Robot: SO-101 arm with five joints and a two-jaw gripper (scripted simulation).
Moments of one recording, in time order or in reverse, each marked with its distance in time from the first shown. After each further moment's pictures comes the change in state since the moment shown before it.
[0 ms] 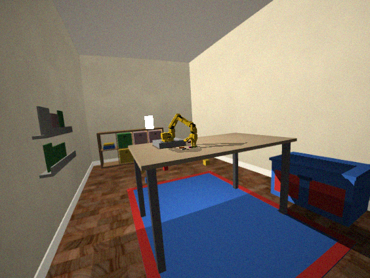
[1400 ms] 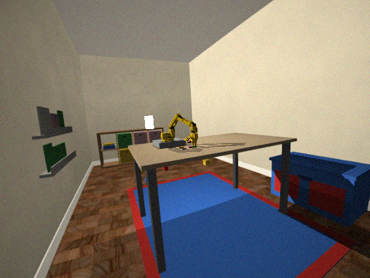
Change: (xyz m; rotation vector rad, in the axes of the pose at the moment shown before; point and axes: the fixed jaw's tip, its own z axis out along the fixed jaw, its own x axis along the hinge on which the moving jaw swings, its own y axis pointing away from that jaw) arm 0.000 0.009 -0.007 -0.014 0.008 0.000
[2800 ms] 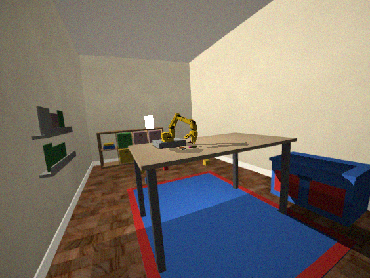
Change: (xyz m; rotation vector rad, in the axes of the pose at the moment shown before) arm -0.002 -0.003 -0.017 0.026 -0.014 0.000
